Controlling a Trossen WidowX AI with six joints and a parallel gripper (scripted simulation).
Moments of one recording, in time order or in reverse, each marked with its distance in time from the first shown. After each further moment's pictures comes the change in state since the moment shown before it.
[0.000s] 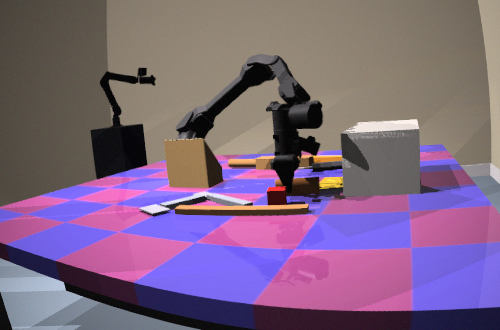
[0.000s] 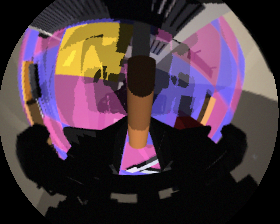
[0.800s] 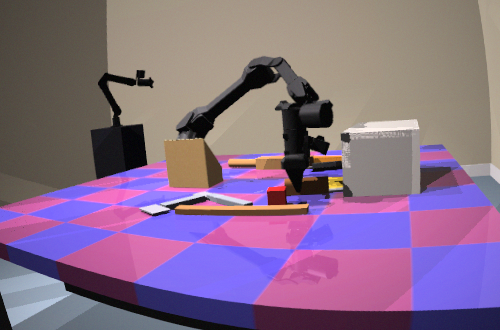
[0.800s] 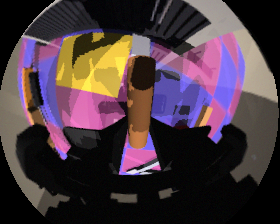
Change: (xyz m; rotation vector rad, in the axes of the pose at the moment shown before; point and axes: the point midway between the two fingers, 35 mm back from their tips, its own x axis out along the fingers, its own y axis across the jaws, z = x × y) arm 0.000 0.000 0.024 -0.001 -0.001 0.000
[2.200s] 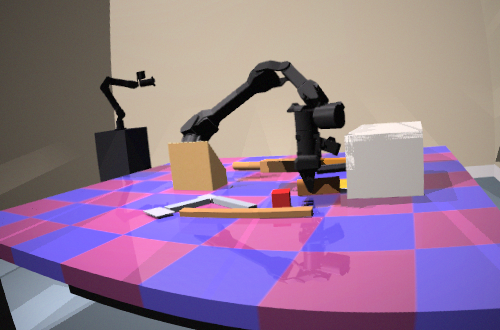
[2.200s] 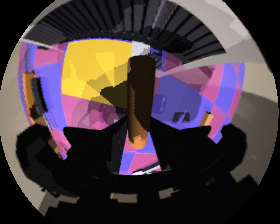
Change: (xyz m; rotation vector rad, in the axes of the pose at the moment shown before) arm 0.001 0.022 0.019 0.008 -0.002 -0.003
